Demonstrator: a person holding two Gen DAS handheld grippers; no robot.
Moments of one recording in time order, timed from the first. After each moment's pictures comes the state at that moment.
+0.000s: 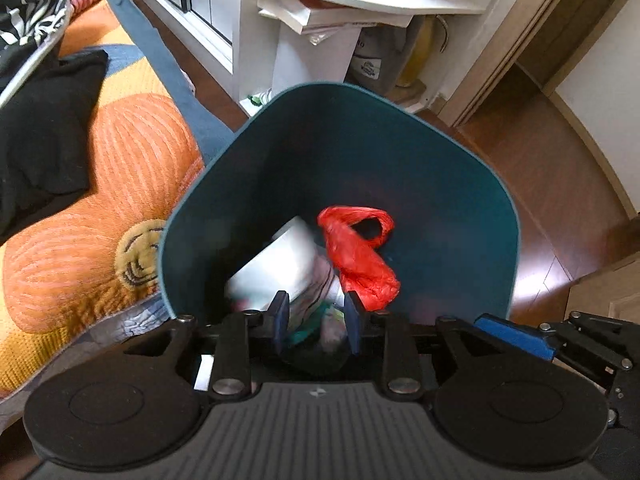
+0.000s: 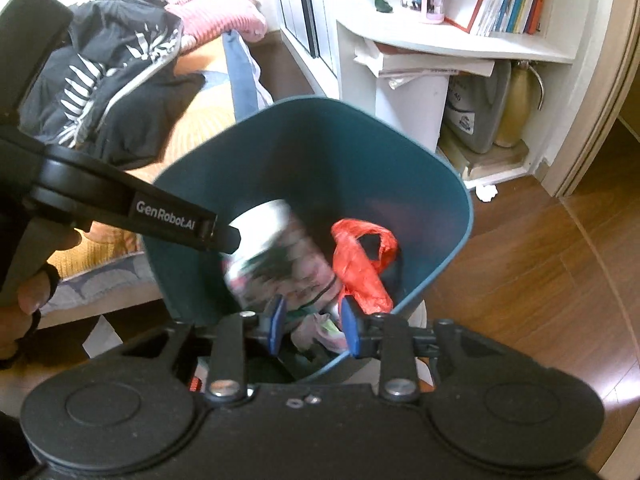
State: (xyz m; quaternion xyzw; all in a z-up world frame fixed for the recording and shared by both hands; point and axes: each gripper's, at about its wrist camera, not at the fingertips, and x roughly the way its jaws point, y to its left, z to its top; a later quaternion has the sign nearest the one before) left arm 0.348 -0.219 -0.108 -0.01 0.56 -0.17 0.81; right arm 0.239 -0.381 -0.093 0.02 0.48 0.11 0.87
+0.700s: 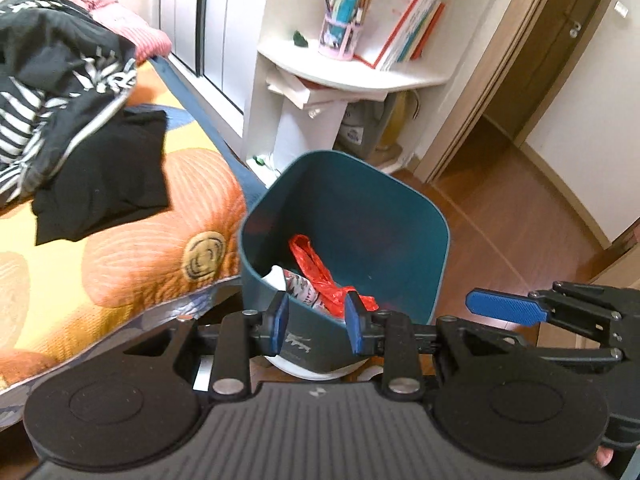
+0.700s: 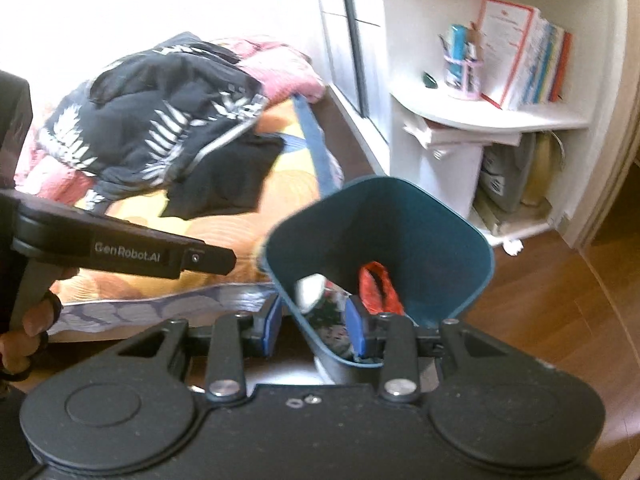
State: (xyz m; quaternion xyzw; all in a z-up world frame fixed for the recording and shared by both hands) left arm 0.246 -0.144 -0.005 -0.04 0.47 -0.18 0.86; right arm 0.173 -0.346 -0.001 0.02 0.40 0.18 0.90
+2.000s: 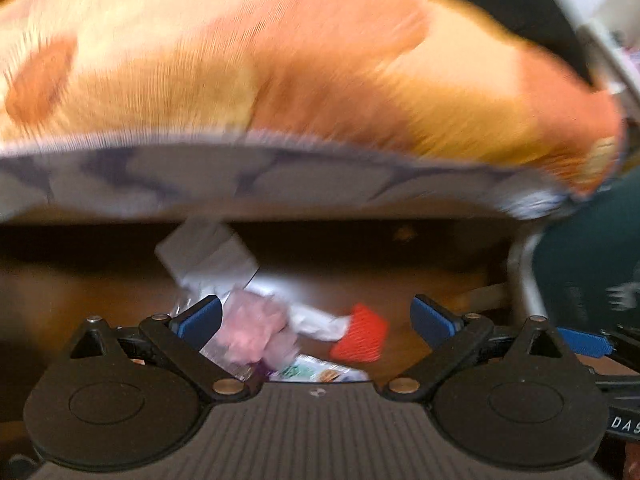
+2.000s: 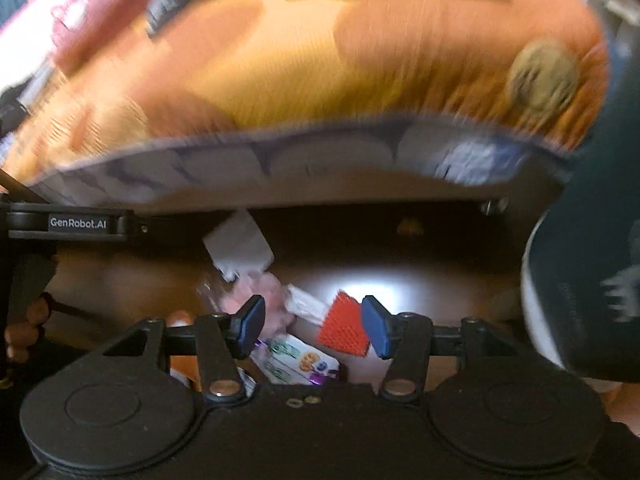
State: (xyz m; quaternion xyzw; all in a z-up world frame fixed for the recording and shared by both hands) left arm 0.199 0.146 -0.242 -0.17 0.59 0.10 0.78; right arm 0.212 -0.107 -0.232 -0.03 0.59 0.30 0.75
